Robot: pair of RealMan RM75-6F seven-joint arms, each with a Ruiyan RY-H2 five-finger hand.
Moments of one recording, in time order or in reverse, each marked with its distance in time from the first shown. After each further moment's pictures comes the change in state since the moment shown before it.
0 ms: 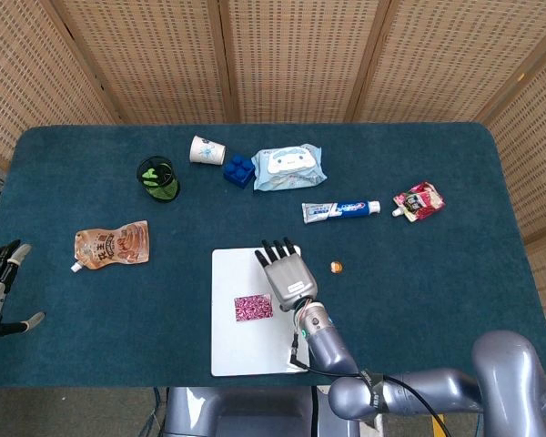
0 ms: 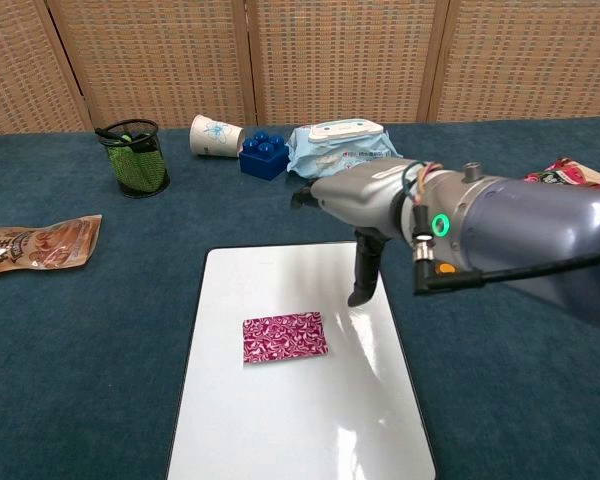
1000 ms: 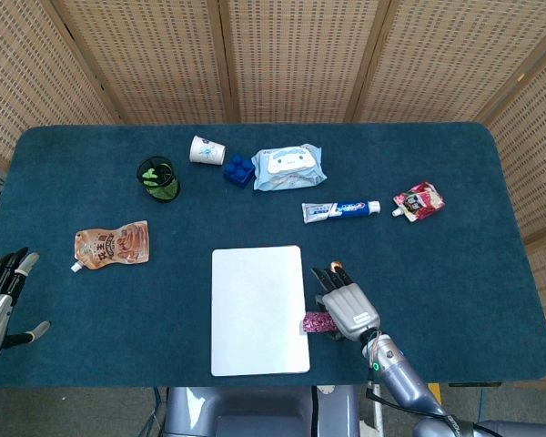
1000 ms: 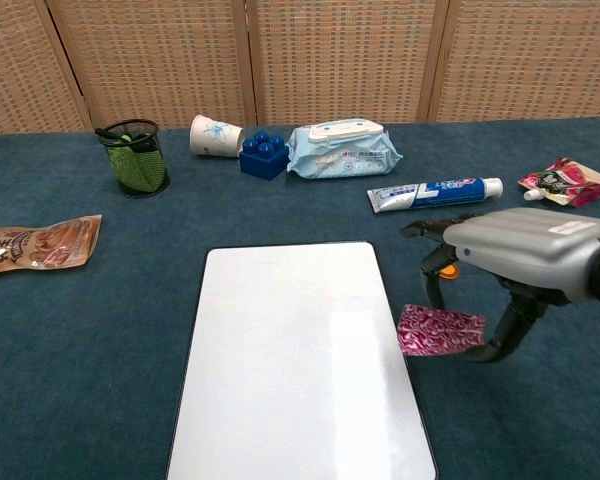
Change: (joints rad) left arm 0.043 -0.013 0.028 -0.030 0.095 0.095 0.059; right arm -0.398 0.252 -0.145 -0.131 -0.469 -0.185 0.321
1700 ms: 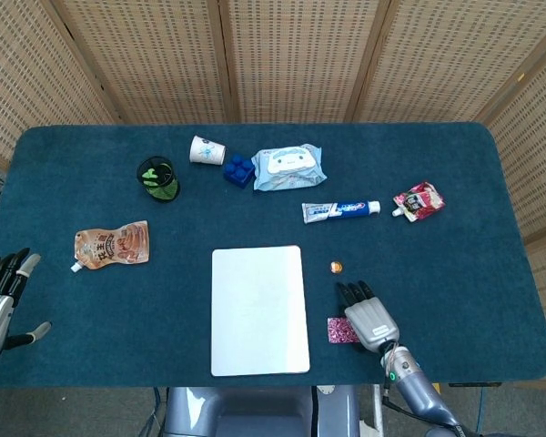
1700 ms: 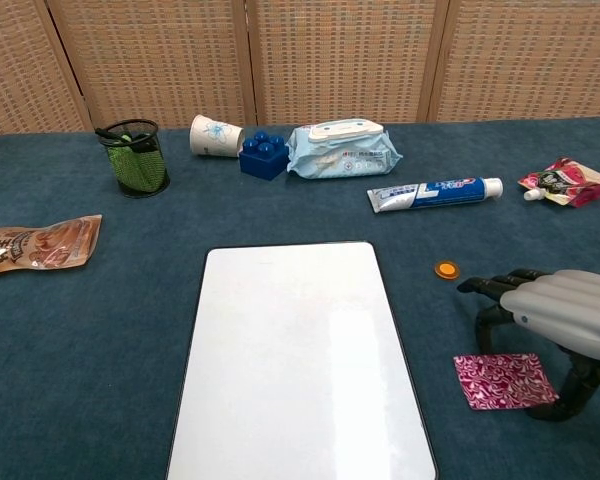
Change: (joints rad) left arm 0.006 -0.005 0.006 0.000 0.023 0.014 0.015; right arm -0.126 -0.032 -0.082 0.180 -0.103 -0.028 0.040
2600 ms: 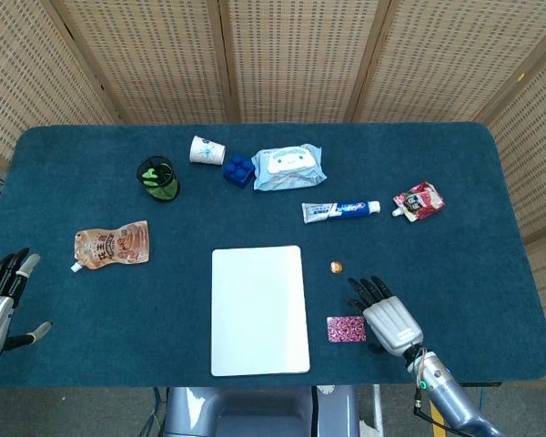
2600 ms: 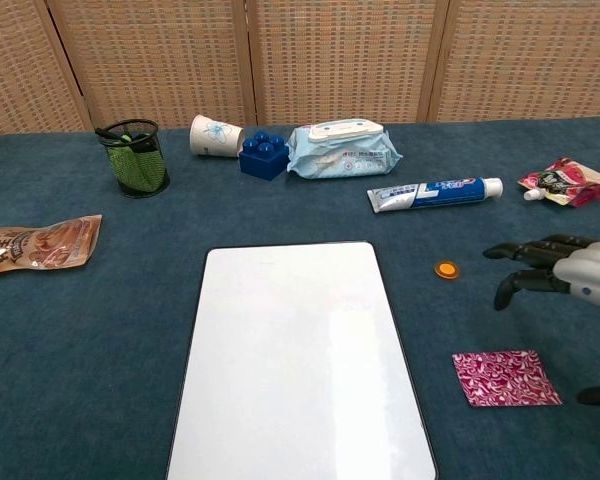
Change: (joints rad) left arm 0.006 -0.005 -0.003 -0.001 0.007 0.013 0.011; right arm -0.095 0.133 -0.005 0.028 -0.383 0.020 0.312
